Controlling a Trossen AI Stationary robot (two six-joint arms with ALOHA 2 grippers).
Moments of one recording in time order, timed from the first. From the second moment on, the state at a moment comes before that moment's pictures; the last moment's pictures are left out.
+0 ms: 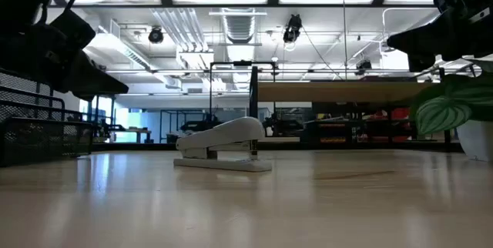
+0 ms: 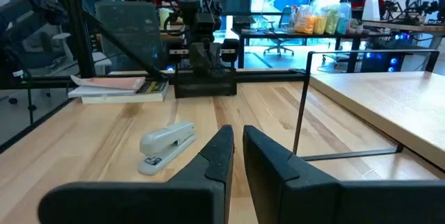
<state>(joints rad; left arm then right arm) -0.21 0.39 0.02 0.05 -0.41 -0.20 0.08 0.04 0.01 0.04 0.14 0.01</state>
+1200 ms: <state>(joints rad) -0.21 0.39 0.02 0.05 -0.41 -0.20 0.37 0.40 0.01 0.46 0.35 0.62</state>
